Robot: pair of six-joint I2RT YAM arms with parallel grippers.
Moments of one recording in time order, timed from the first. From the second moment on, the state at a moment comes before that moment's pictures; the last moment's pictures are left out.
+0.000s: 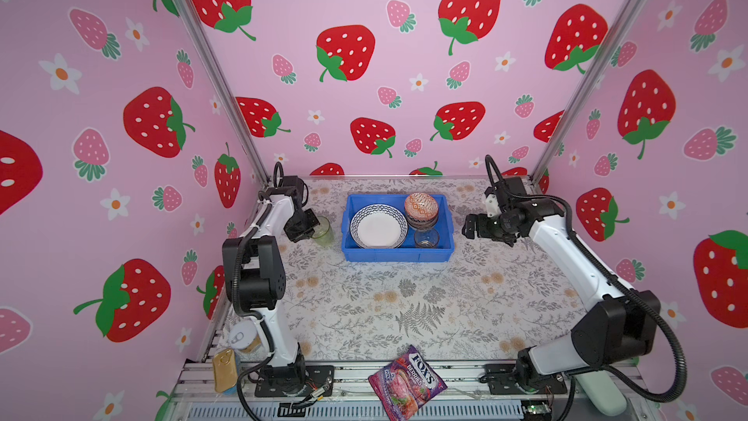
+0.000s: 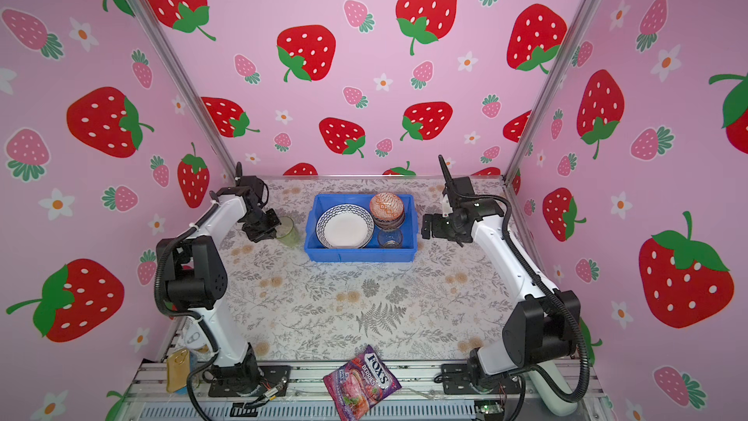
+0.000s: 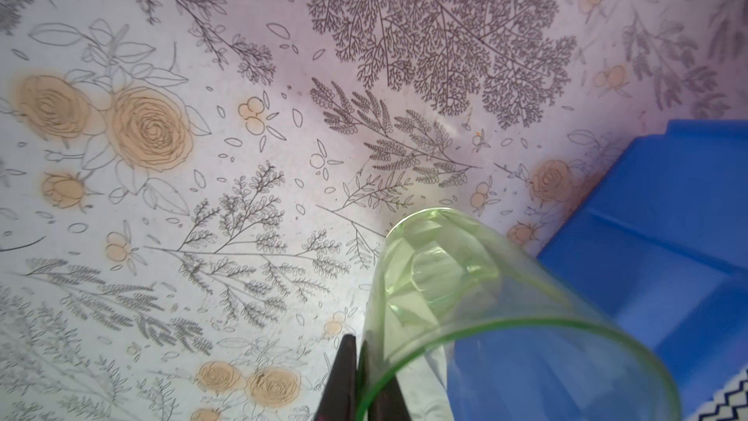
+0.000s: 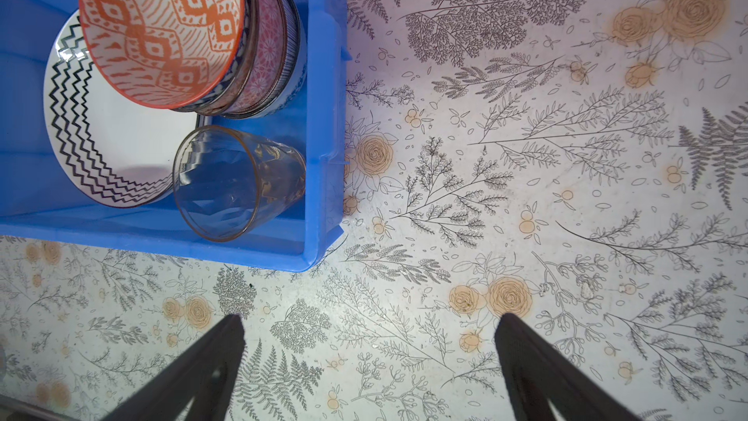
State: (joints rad) left arm 0.06 1.88 1.58 -1.04 0.06 -0.51; right arm 0.32 1.48 1.37 -0.98 -0.13 0.24
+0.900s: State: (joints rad) left arm -0.54 1.88 2.15 -1.26 0.03 -0.45; right arm 0.26 1.37 1.28 -0.96 -0.21 0.25
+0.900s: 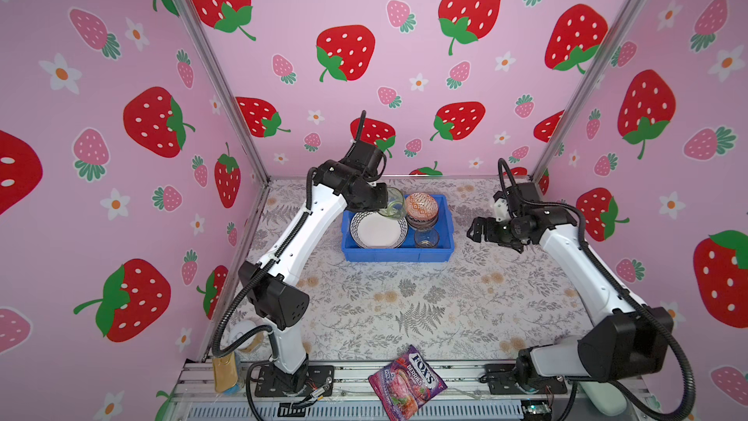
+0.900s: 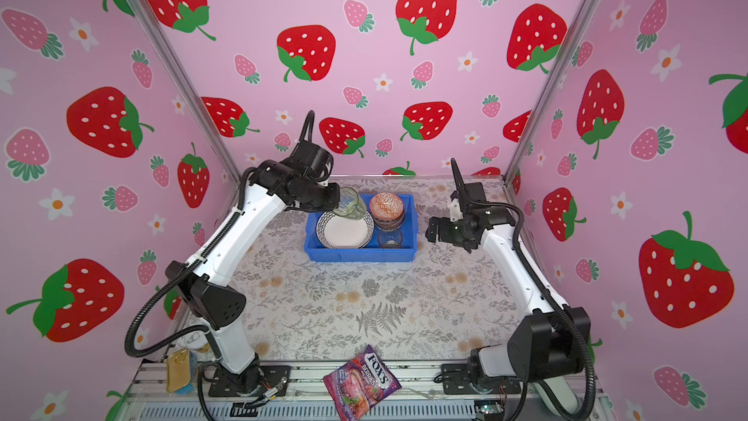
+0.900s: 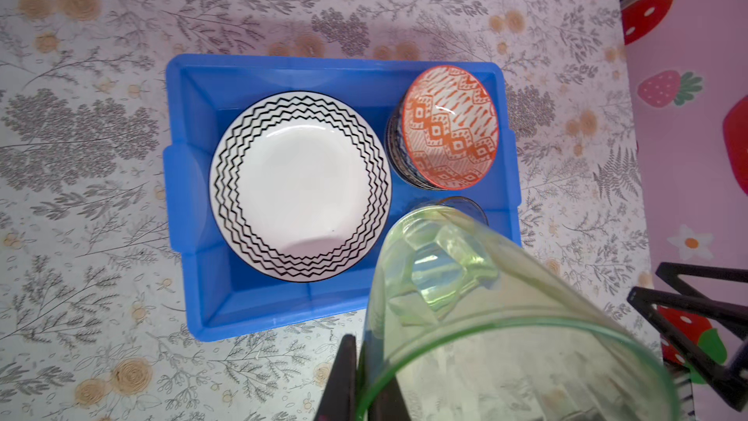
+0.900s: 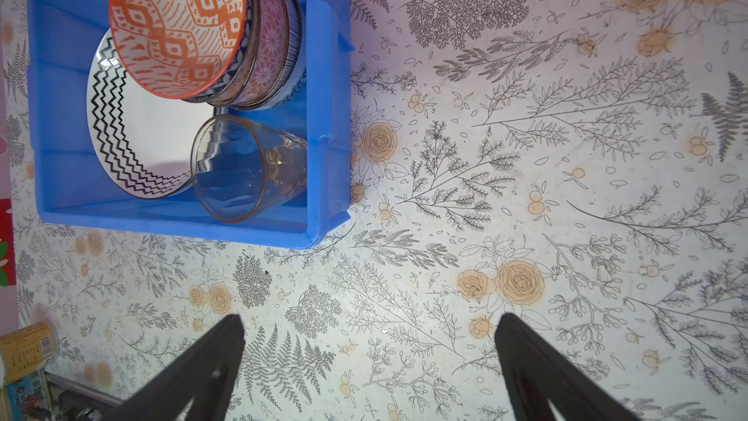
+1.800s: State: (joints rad) left arm -0.73 2.26 2.36 -1.26 -0.05 -0.45; right arm 0.22 1.30 1.22 -0.98 -0.21 0.27
